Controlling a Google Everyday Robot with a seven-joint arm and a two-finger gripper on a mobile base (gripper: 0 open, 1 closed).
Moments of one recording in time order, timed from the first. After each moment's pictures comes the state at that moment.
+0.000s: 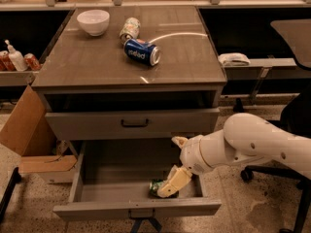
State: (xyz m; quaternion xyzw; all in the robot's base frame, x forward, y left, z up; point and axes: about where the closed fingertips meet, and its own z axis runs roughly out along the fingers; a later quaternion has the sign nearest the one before) arm 0.445 -0.043 0.660 -0.53 0.75 0.26 0.29
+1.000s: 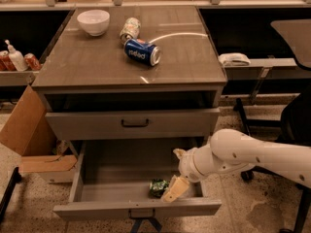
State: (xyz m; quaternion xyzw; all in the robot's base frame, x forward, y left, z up) arm 0.465 -0.055 0.560 -0.54 0.77 0.23 0.25
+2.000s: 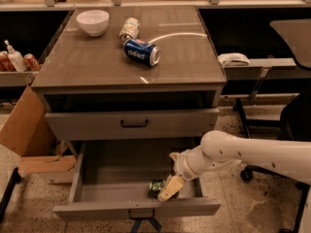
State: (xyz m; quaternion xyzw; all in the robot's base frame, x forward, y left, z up) arm 0.490 -0.047 0.495 -0.54 0.77 0.25 0.22
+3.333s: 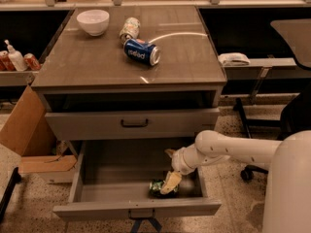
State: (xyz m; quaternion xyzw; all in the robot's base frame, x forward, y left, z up) arm 0.544 -0.046 0.427 -0.60 0.72 0.24 0.25
